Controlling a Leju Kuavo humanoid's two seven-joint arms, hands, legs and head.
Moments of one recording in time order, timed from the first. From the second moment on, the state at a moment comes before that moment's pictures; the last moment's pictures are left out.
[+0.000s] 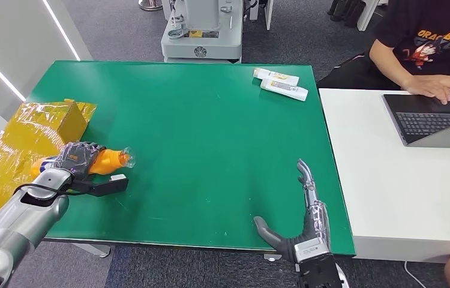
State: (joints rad) left arm -0.68 0.37 -0.53 -0.49 -1.28 0.20 -0.09; right arm 0.15 0.00 0.50 -1.85 0.35 -0.38 -0.42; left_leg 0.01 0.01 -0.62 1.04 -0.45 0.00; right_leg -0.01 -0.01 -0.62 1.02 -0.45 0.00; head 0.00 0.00
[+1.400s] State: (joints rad) left arm -0.44 0.44 -0.28 -0.66 -1.29 0.26 -0.08; right arm 0.11 -0.01 0.53 -1.81 0.28 -0.34 -0.46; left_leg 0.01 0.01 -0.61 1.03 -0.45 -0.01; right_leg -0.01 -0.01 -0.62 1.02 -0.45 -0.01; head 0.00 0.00
